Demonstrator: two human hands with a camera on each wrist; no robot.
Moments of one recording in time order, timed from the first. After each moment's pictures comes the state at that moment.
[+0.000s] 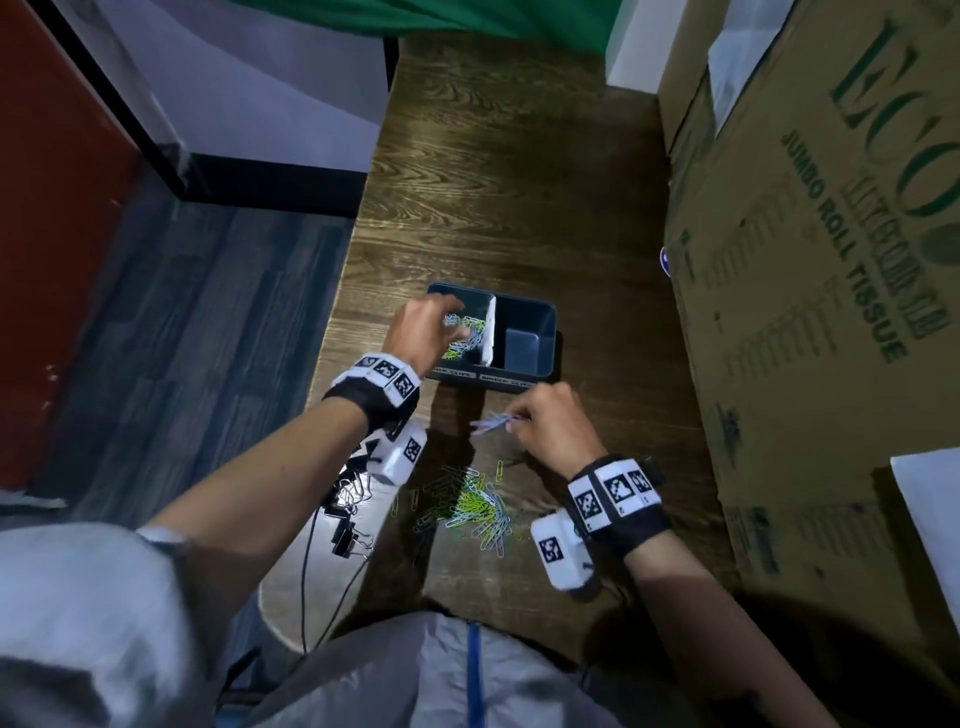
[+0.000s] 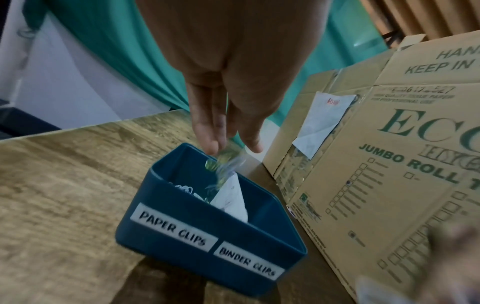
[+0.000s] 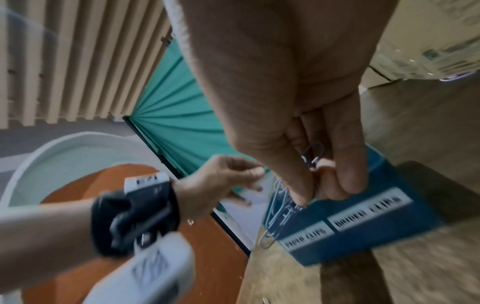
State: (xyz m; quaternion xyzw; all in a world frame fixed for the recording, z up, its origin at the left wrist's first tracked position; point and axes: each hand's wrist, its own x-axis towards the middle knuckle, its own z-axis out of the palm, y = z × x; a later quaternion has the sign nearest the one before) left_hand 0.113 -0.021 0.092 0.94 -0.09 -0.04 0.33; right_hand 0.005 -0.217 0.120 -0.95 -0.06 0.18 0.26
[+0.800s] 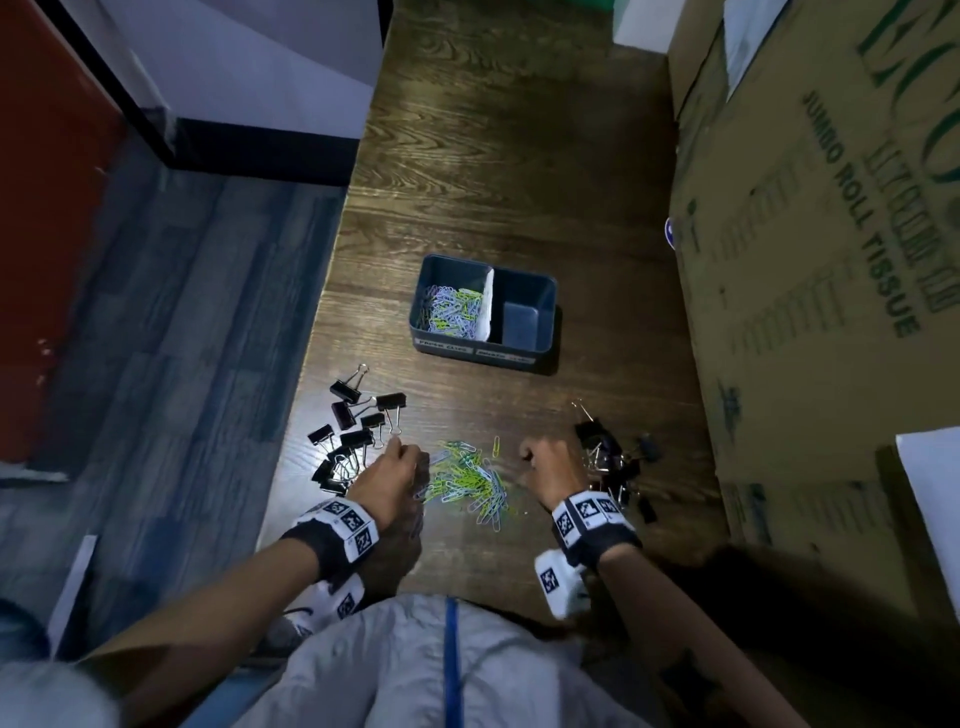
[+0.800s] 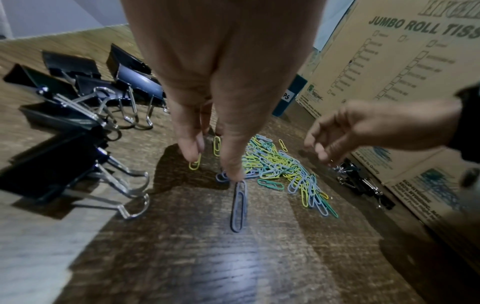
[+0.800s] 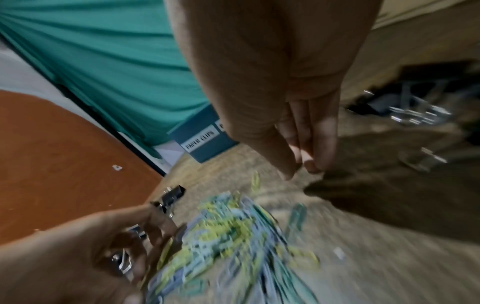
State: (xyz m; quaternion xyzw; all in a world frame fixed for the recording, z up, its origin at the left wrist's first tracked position) left_hand -0.066 0.006 -0.010 0.93 -0.08 -0.31 0.18; right_hand -0.050 -0.242 -0.005 -0.94 0.06 0.28 0.17
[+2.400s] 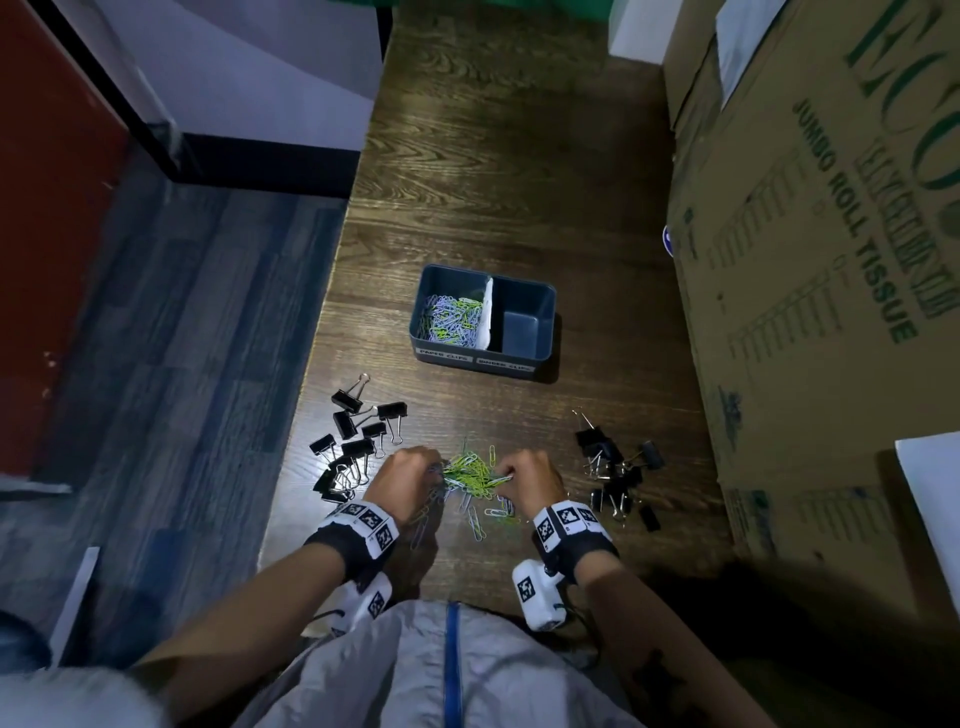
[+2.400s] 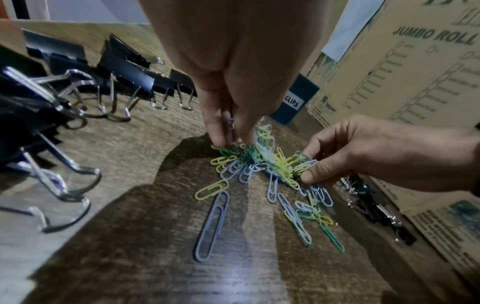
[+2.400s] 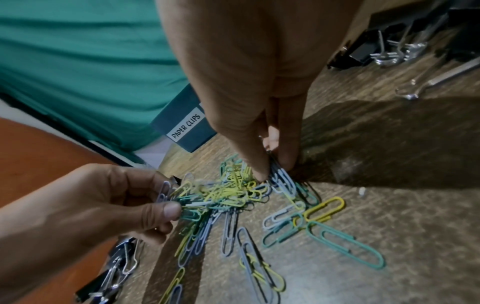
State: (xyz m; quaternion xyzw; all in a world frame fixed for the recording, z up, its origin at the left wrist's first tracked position) left_hand -0.052 -0.010 -0.024 0.93 -0.11 -0.20 0.29; right_hand -0.052 -0.219 -0.014 -0.93 0.06 0.26 0.24
